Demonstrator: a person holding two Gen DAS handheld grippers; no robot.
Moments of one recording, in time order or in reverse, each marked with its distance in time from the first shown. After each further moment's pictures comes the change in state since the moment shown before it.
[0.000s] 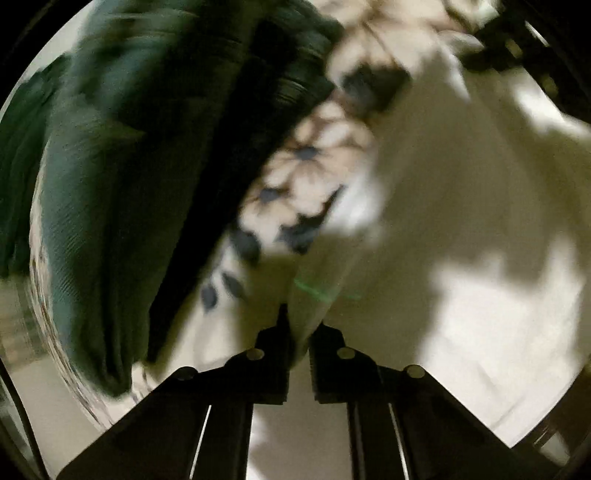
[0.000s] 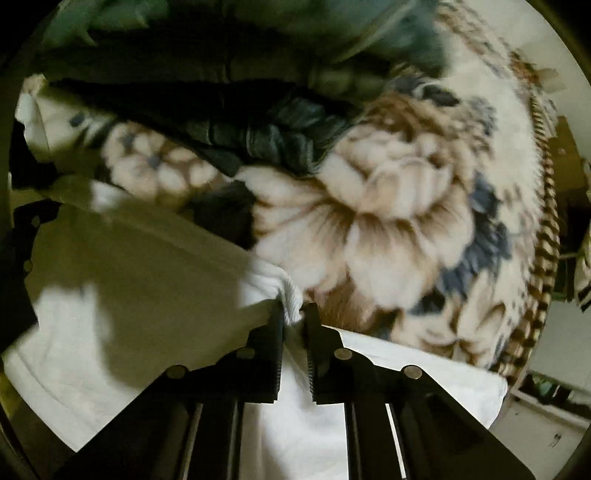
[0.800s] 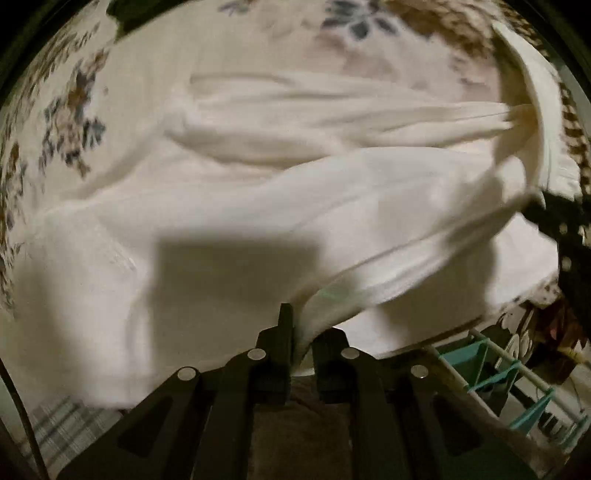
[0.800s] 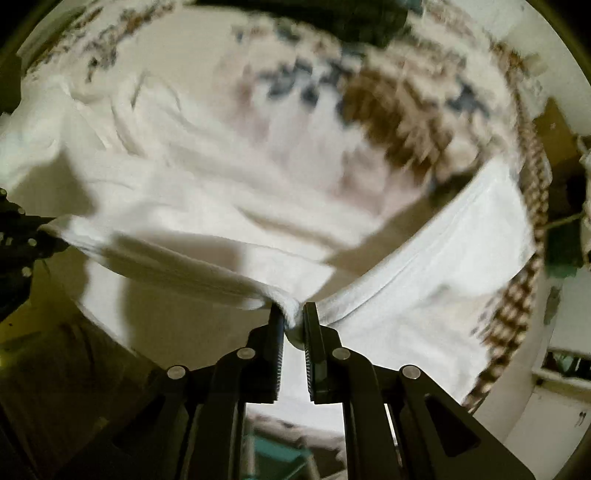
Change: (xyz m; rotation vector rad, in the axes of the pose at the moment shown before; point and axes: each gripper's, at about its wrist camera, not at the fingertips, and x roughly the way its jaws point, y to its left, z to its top) left arm -0.029 -0.216 -0.178 -0.665 0.137 -0.284; right arm -0.051 0.100 -0.254 0.009 -0.021 0.059
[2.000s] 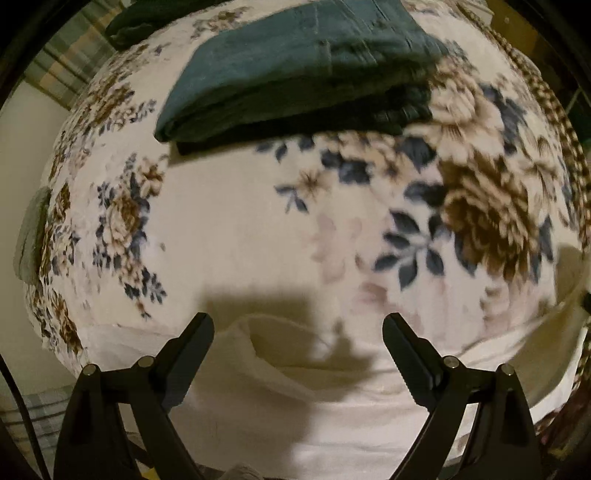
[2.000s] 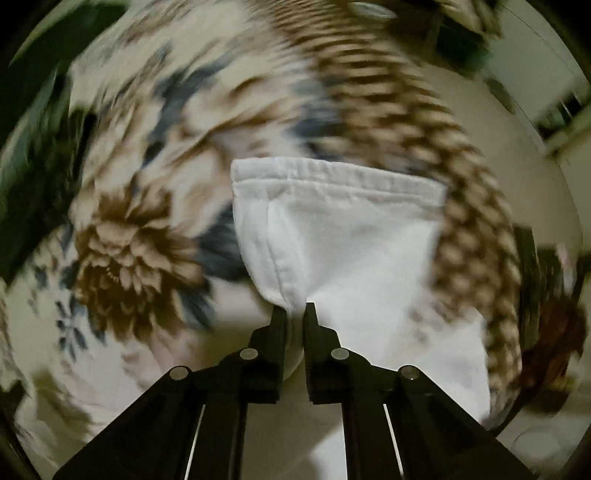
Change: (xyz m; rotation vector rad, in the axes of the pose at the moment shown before) left arm -0.079 0.007 0.134 -0.176 -0.245 0.159; right arm -0.018 -0.189 0.012 0.943 -0.087 0.012
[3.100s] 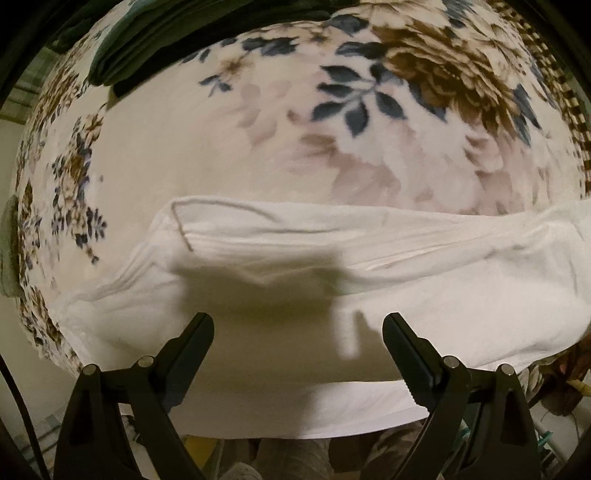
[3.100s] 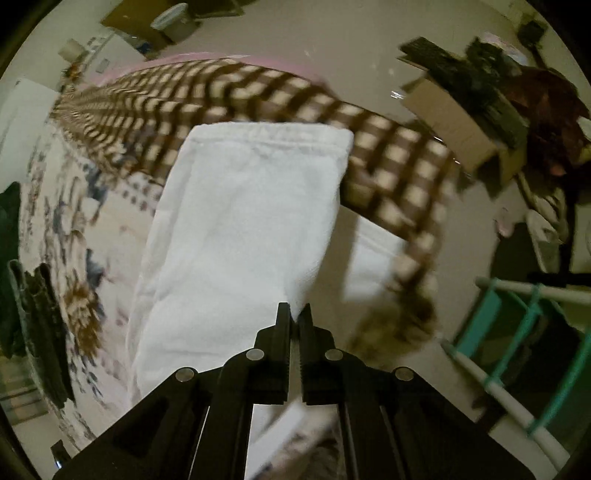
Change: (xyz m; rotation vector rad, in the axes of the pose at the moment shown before) left arm 0.043 -0.020 -0.074 0.159 0.183 -0.010; right arm -0.039 -0.164 -0.140 0.669 0.109 0.123
